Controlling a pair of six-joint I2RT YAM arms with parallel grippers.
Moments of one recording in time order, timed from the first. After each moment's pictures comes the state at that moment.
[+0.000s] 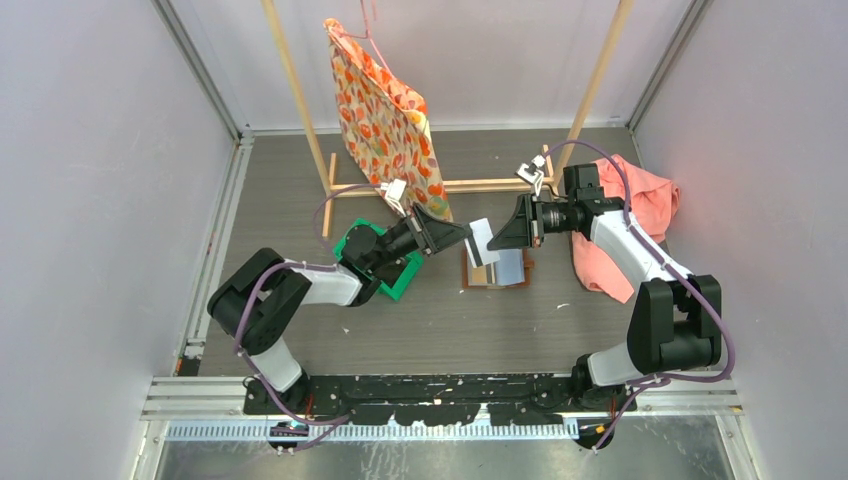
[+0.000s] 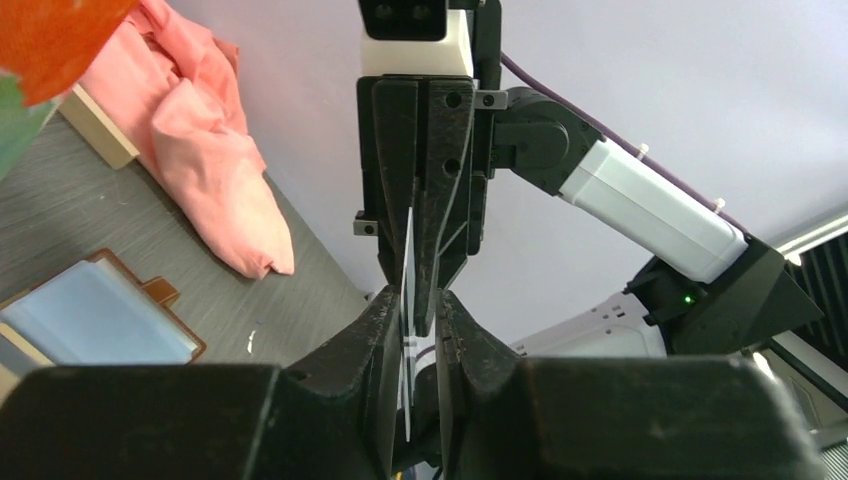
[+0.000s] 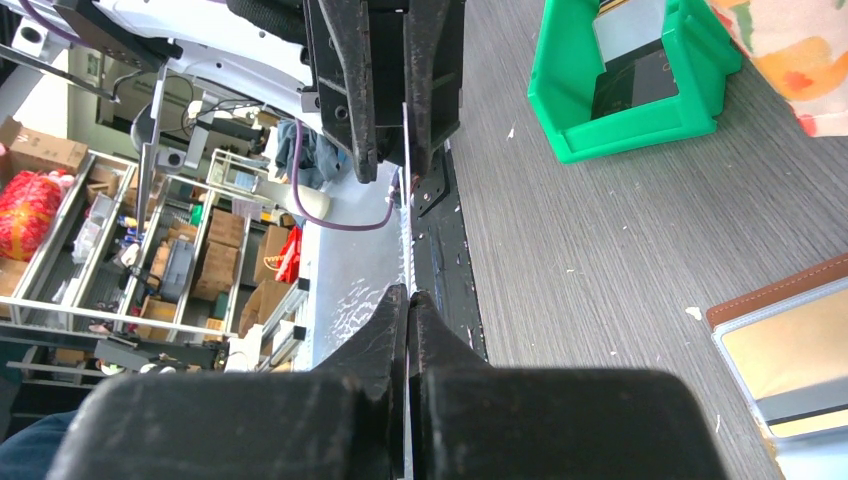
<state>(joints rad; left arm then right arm) -0.70 1.67 0.64 1.35 0.42 -1.18 0.10 1.45 1.01 -0.51 -1.43 0.00</state>
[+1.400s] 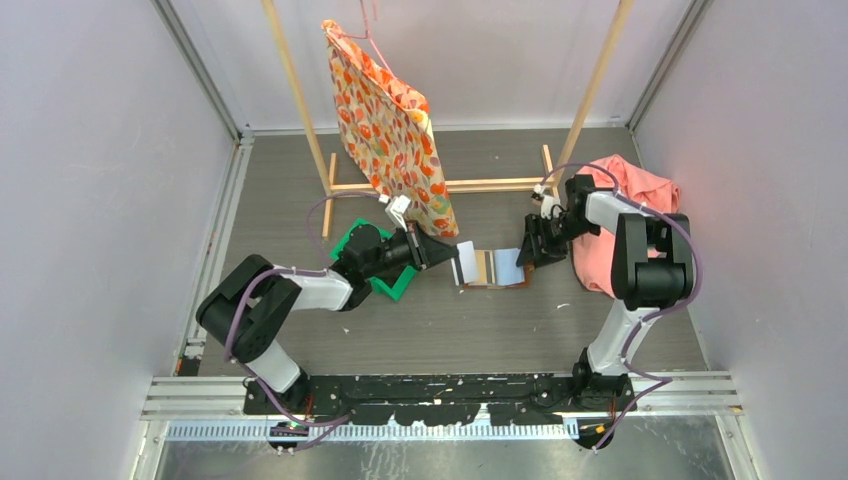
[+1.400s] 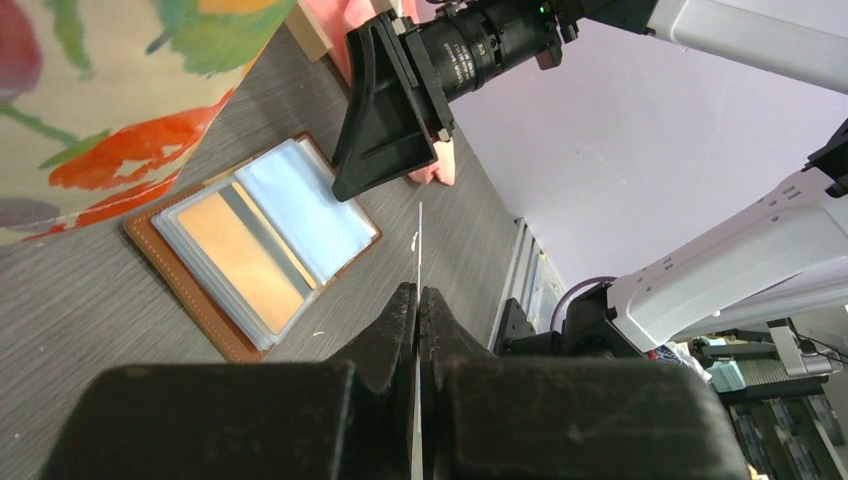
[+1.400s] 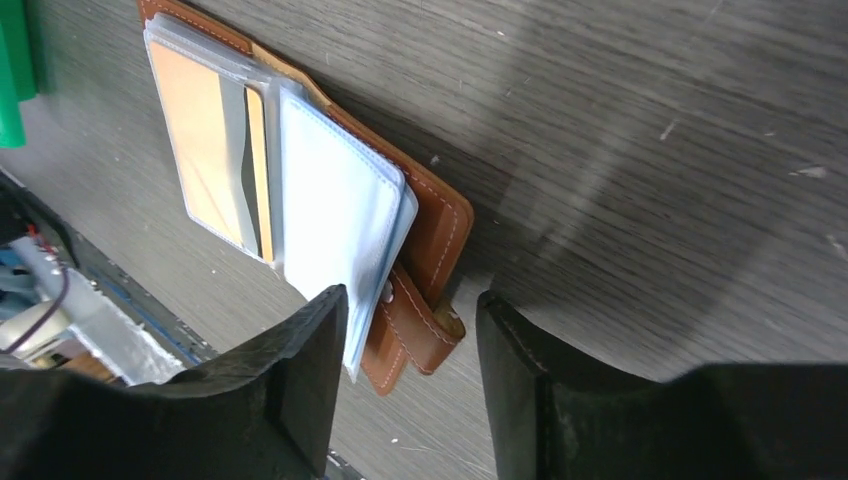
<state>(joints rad) -0.66 1.60 0.59 0.99 0.47 -0.88 -0.03 1.83 1.12 -0.73 -0.60 -0.17</state>
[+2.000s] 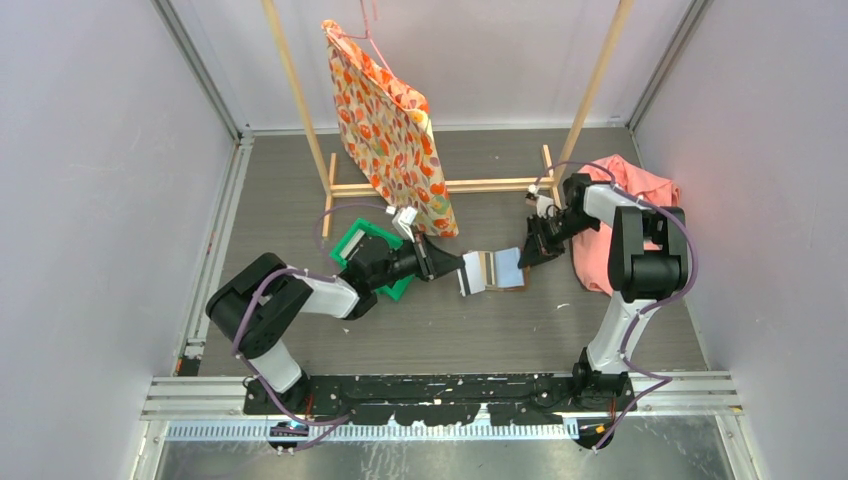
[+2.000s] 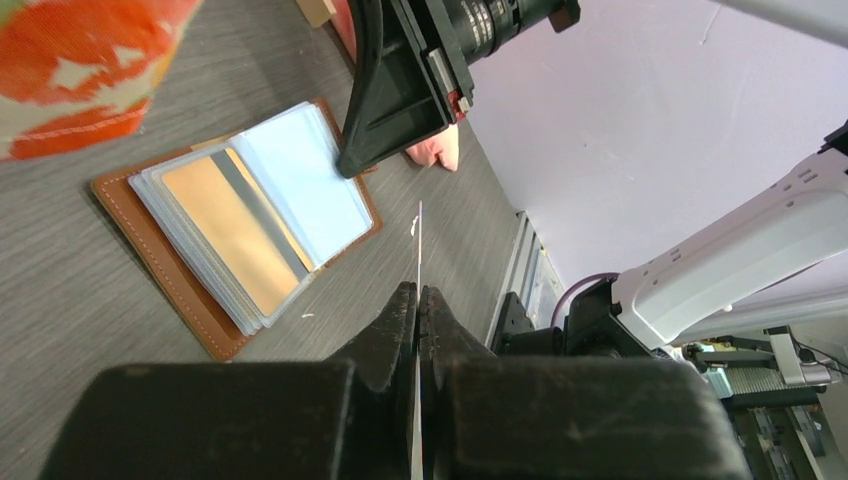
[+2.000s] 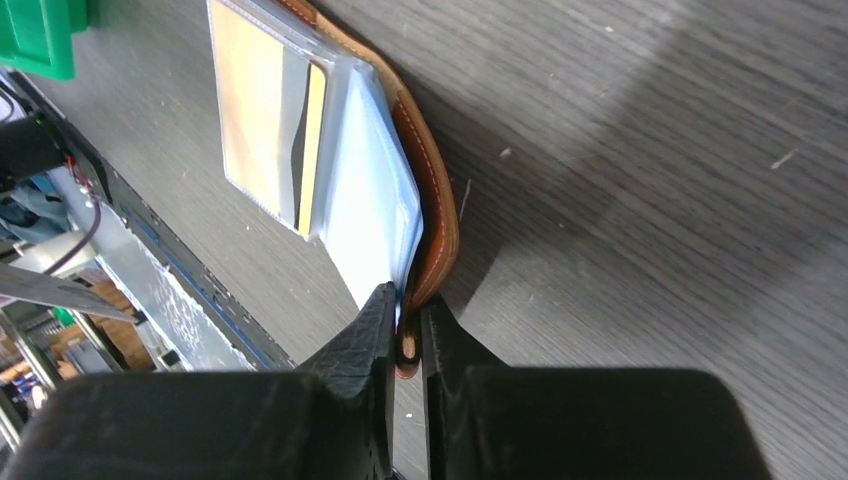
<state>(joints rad) -0.72 1.65 0.55 1.06 0.39 -0.92 -0.03 1.91 1.20 -0.86 -0.70 -0.28</state>
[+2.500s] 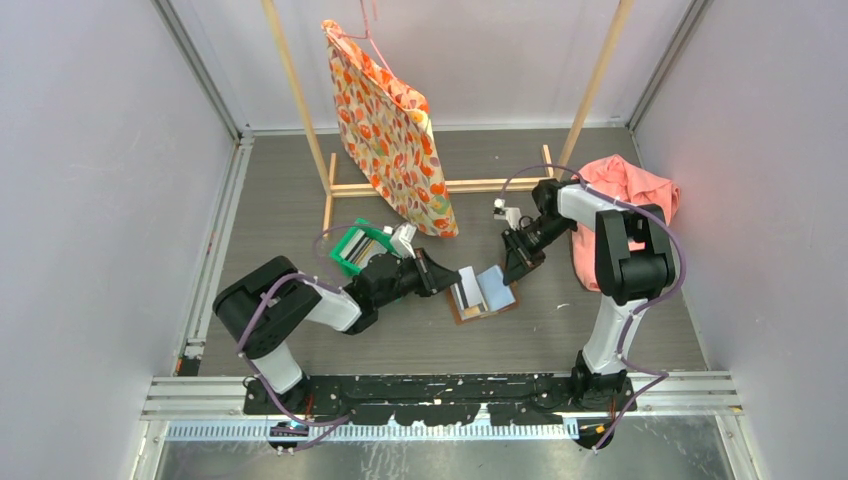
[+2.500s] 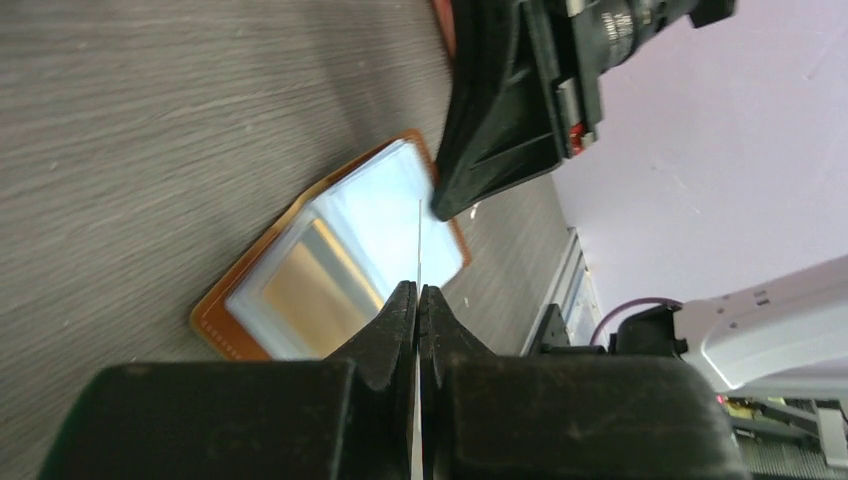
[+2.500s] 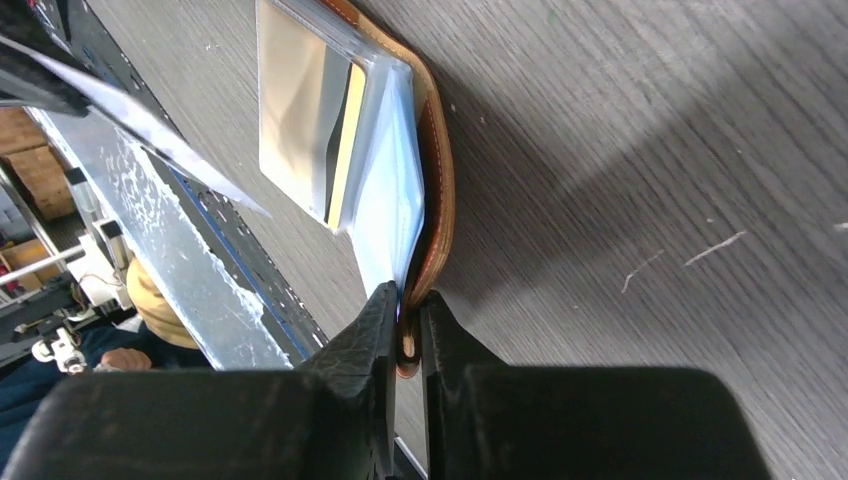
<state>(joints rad) -0.82 1.68 0.48 1.04 0.20 -0.96 0.14 1.91 1.23 -1.03 -0.72 -0.51</state>
